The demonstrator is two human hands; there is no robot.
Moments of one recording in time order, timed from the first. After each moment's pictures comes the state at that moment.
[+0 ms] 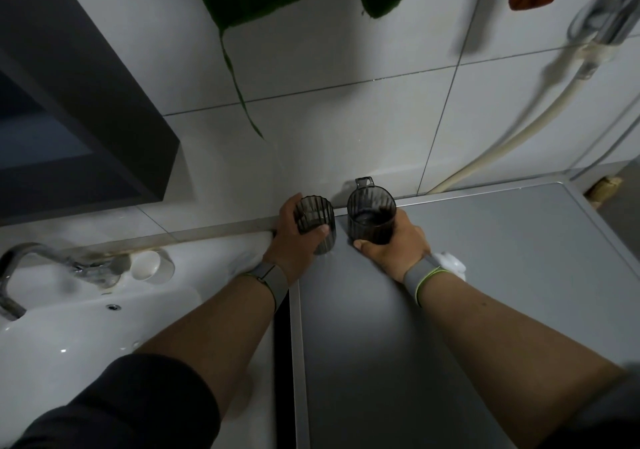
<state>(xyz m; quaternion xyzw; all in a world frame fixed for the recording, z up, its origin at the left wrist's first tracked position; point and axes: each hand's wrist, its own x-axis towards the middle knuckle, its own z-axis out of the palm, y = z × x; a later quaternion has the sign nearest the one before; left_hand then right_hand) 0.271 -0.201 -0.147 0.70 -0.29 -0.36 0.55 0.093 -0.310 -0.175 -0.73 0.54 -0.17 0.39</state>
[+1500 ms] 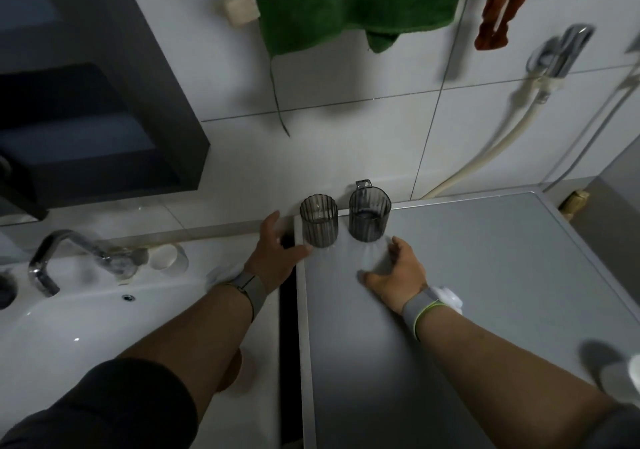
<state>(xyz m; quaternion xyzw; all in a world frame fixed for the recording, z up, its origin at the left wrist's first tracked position) 0.275 -0.123 -0.116 0.74 -0.27 -0.35 0.51 0.052 -0.237 -0.174 -0.69 0.54 -0.18 0.45</state>
